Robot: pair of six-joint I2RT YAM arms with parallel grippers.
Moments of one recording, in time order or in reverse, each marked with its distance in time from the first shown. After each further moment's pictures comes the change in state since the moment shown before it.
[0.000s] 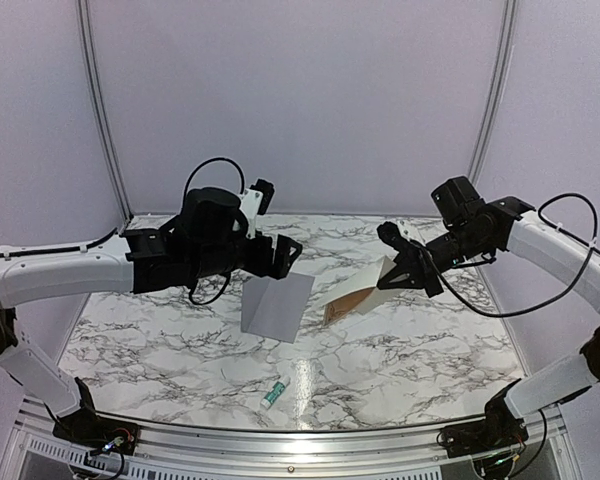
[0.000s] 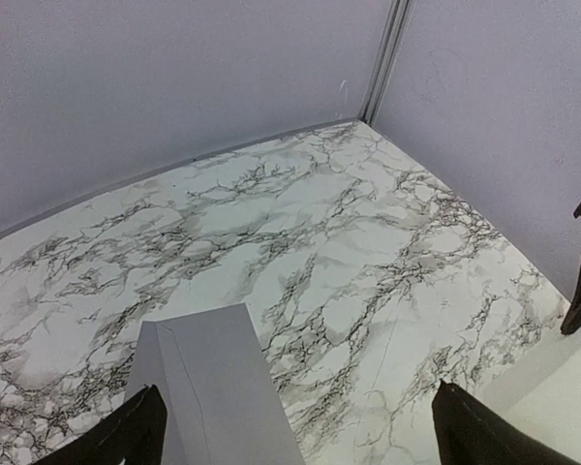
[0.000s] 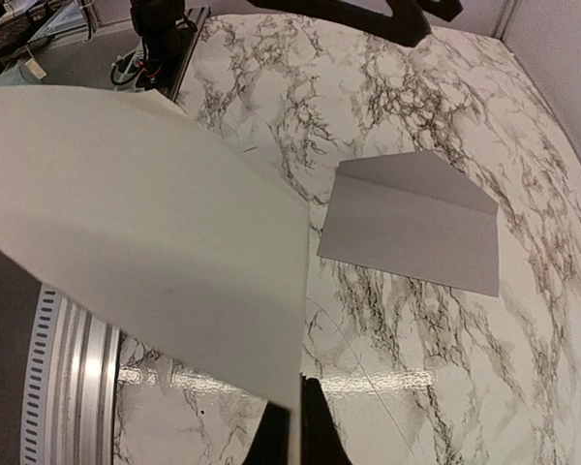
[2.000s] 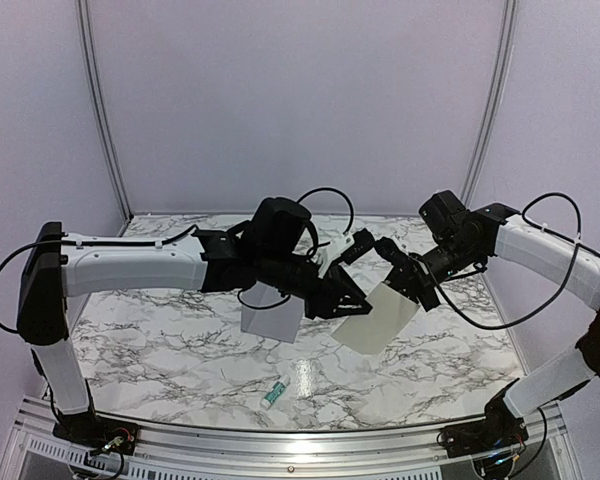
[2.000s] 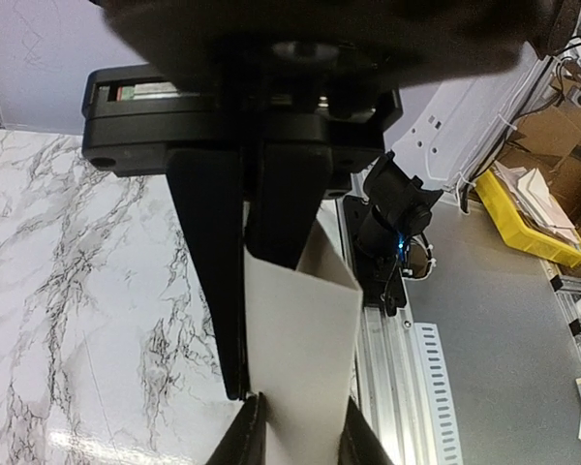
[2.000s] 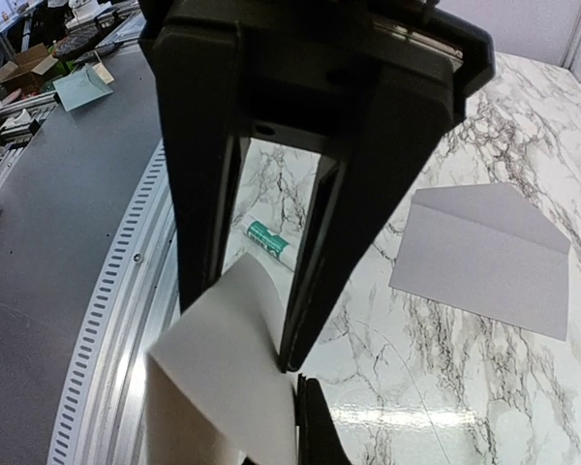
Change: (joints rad) left arm -0.087 0.342 0.290 -0.003 0.835 0.291; right arm 0.040 0.049 -0.039 -0.059 -0.155 -0.107
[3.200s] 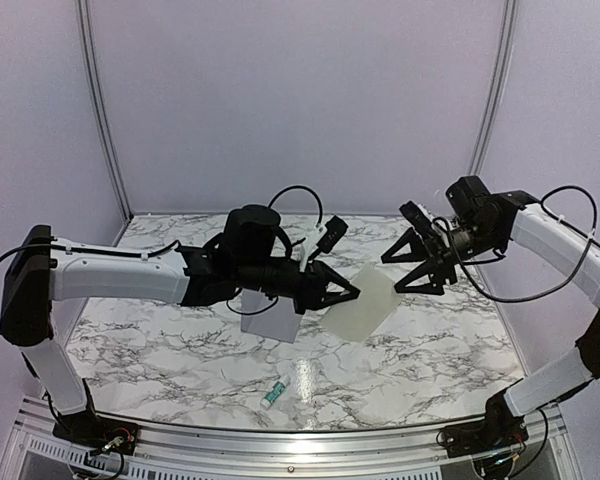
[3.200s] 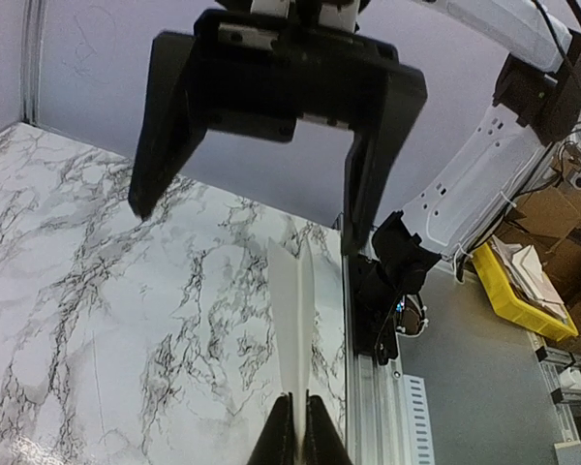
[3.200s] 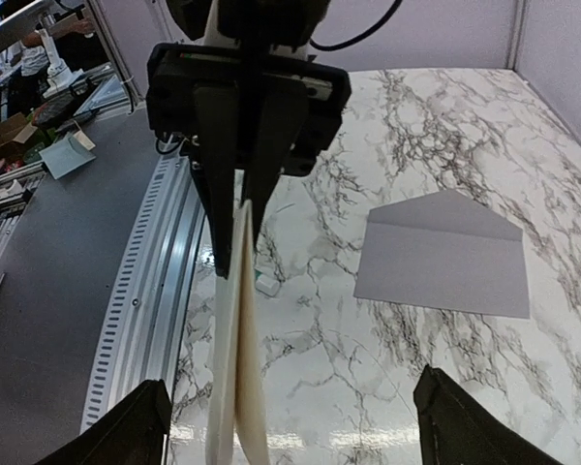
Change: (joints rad) left arm 0.037 -0.093 -0.226 0.315 -0.034 -0.226; right arm -0.187 -0.010 0.087 -0.079 -0.106 0.052
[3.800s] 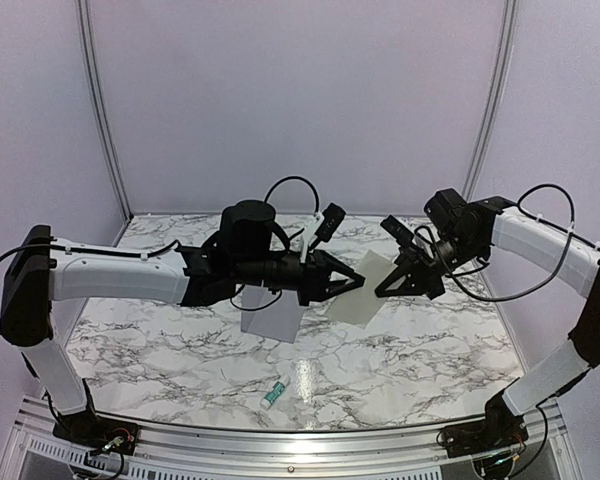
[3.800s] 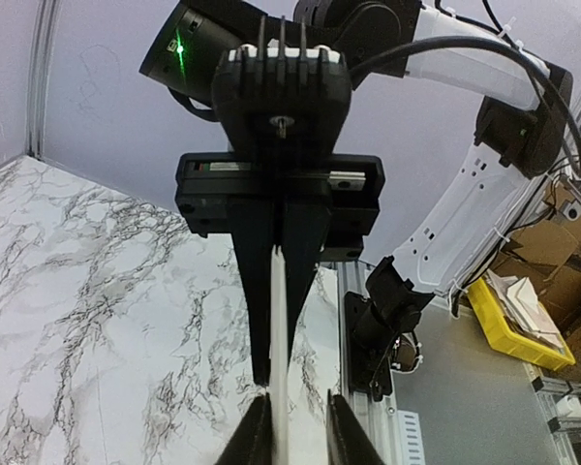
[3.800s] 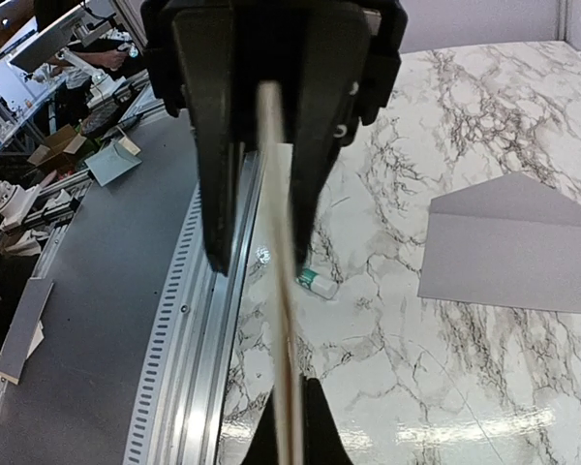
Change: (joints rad) left arm -0.004 -0.003 -0.001 0.122 -0.022 -0.061; right arm 0.103 0.074 -0.032 -0.006 -0.055 0.047
